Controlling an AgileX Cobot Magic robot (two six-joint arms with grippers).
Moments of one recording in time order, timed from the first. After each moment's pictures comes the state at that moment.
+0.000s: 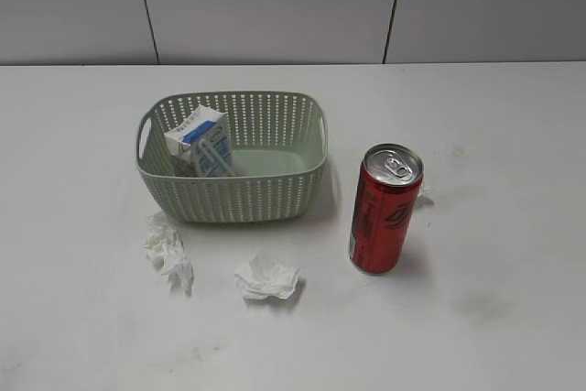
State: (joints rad) left arm -0.10 0.29 -0.58 0.02 1.16 -0.06; right arm -0.01 0.00 -0.41 -0.05 0.95 0.08
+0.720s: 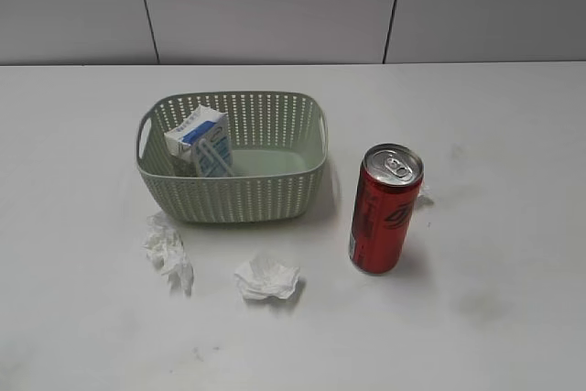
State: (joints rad) left arm -0.10 0.20 -0.48 -0.02 1.09 0.04; right arm -0.01 0.00 -0.41 -0.05 0.95 0.08
